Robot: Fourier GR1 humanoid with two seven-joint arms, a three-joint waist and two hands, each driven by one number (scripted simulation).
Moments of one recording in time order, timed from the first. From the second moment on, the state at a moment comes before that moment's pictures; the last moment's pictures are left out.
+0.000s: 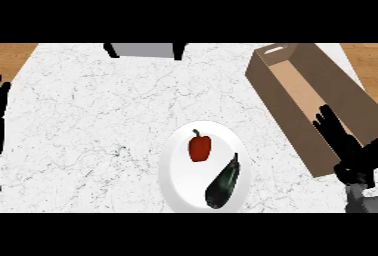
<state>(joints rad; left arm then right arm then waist) -0.14 0.60 0.01 -1.64 0.39 0.46 0.13 -0.06 -0.48 0.15 -1.37 -0.44 -0.17 -0.01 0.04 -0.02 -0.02</state>
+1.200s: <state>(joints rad) -0.10 0.41 -0.17 -1.64 0.40 0.35 0.11 0.00 -0.63 0.46 -1.79 0.29 -0.53 0.42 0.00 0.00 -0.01</state>
